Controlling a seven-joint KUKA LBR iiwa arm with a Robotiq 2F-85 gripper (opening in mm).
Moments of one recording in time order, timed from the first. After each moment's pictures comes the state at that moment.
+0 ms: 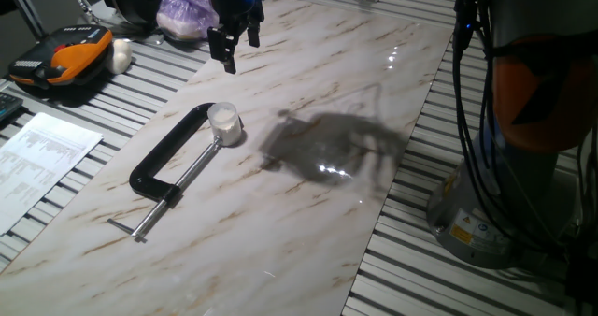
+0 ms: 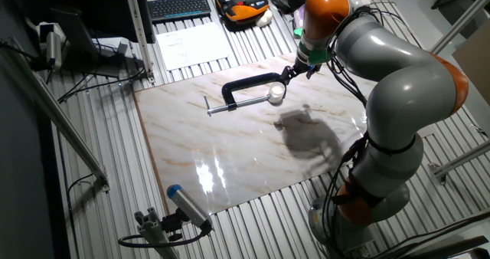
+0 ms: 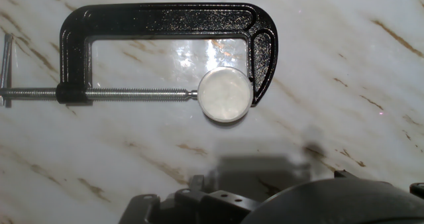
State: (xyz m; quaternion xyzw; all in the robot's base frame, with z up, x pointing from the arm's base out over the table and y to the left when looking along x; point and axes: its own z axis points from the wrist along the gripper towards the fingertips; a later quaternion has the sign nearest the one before) arm 0.515 0.001 0.236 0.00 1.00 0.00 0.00
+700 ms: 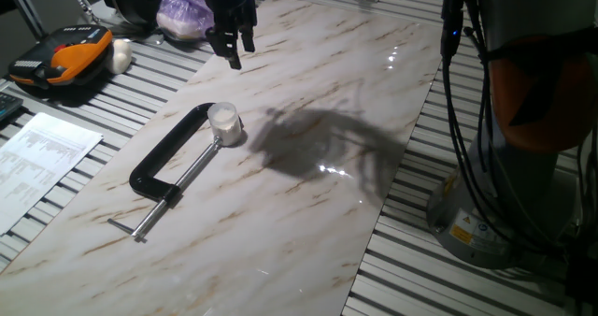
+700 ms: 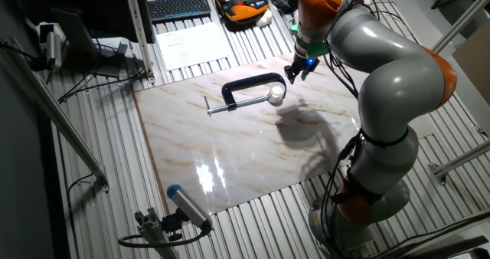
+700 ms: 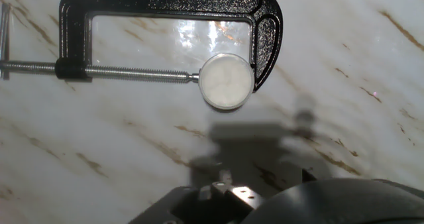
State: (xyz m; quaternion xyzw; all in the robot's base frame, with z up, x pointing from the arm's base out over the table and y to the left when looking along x) arm 0.516 0.000 0.242 -0.03 1.00 0.00 -0.05
